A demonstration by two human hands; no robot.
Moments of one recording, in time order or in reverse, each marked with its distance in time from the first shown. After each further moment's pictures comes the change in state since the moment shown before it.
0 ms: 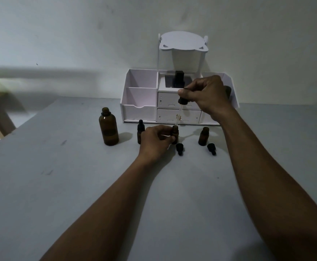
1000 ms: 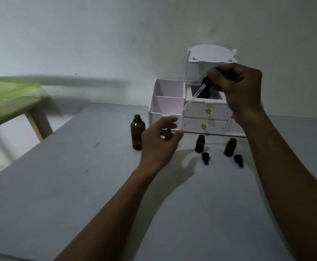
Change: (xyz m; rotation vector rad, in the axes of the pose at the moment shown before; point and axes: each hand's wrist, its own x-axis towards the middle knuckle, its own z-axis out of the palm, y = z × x) left_hand -0.031 0.030 -0.065 0.061 0.256 0.260; right_hand 0.000 -0.056 0.005 0.380 0.244 -0.173
